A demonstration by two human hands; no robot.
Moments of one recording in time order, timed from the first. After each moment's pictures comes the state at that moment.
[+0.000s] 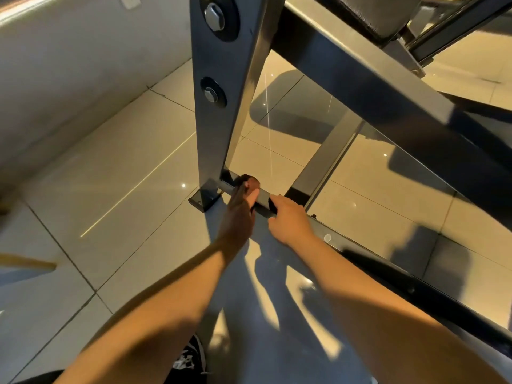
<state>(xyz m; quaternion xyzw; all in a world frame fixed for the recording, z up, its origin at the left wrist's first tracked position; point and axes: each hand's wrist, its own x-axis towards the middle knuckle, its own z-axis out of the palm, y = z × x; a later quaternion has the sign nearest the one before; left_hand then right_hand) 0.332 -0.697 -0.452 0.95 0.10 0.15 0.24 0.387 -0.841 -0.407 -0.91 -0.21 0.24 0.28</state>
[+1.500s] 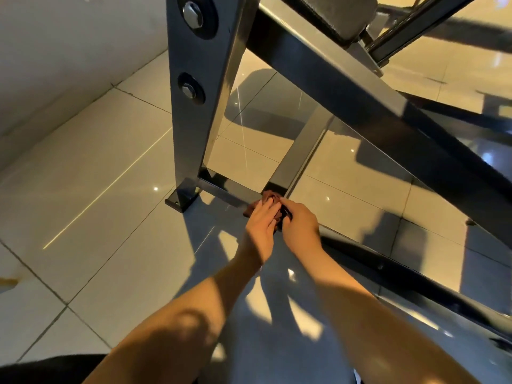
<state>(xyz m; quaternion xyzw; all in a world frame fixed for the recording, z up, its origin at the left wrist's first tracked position) 0.318 -0.786 -0.450 0.91 0.03 0.11 0.40 0.360 -0.898 -0.404 -0.90 -0.07 0.14 0.40</state>
